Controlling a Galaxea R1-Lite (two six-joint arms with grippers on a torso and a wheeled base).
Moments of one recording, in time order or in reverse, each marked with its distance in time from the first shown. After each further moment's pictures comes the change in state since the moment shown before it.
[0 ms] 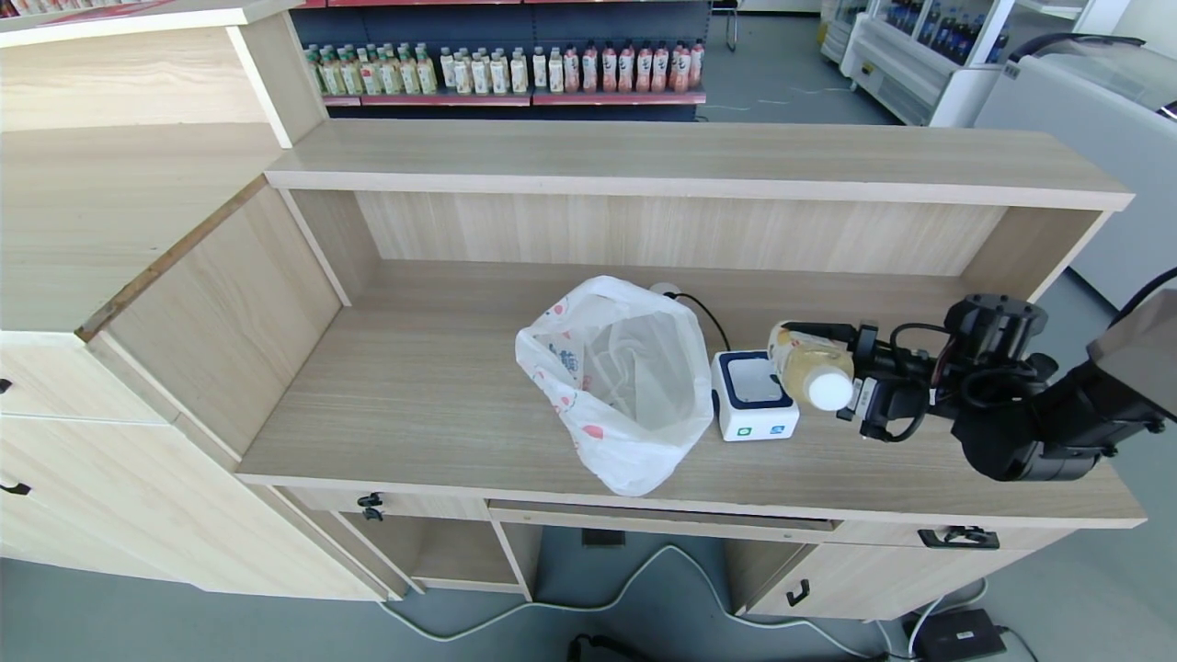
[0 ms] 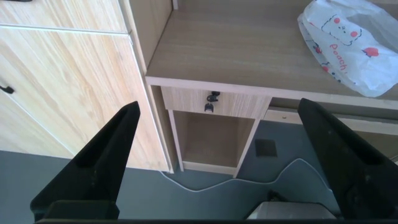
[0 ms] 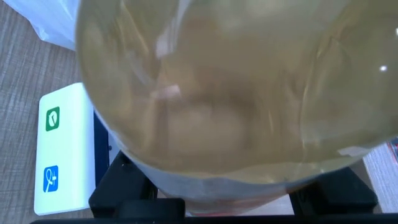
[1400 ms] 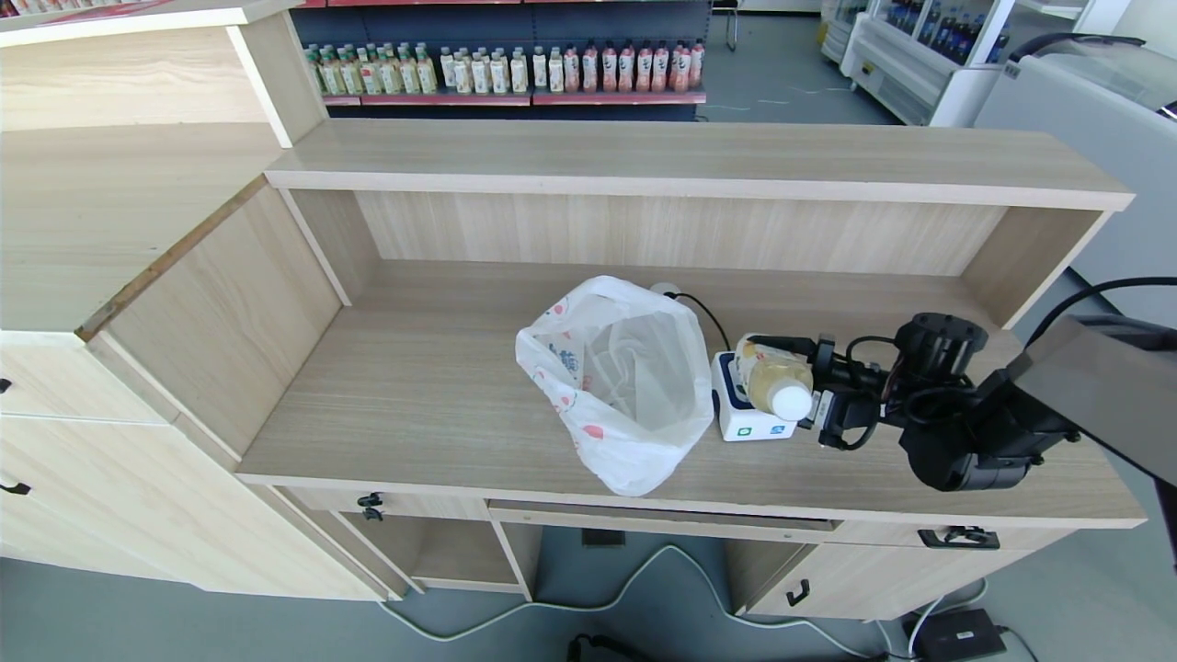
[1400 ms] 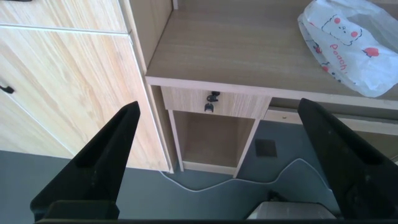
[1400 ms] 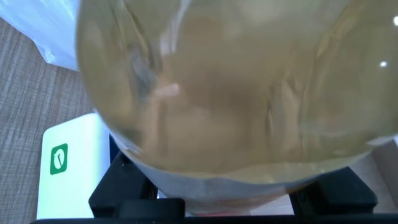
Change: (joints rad) left arm 0.000 0.000 0.000 0.000 0.000 0.000; right arm 0.064 0.143 -0.085 -0.116 -0.003 0.077
